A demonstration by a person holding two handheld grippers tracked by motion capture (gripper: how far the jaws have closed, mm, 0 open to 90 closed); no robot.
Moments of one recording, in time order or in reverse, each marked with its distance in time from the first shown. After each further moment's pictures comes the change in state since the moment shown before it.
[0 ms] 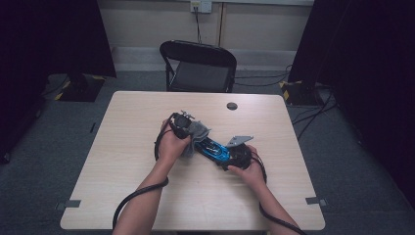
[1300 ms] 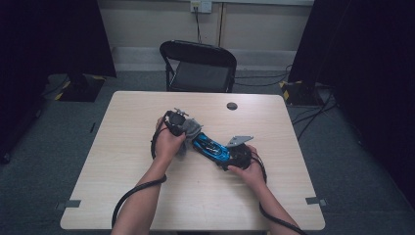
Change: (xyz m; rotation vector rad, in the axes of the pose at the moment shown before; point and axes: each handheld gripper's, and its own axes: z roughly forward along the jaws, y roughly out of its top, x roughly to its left) left arm 0.018 -0.001 0.001 0.011 0.085 -0.034; right arm 0.000 0.000 0.000 0.000 0.000 0.000
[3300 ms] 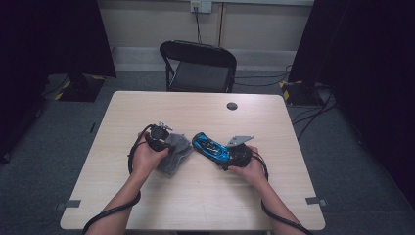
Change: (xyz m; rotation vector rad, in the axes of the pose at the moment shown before) left arm 0.013 -0.063 -0.046 0.030 -0.177 0.006; right arm 0.000 0.000 0.000 0.003 -0.004 0.004
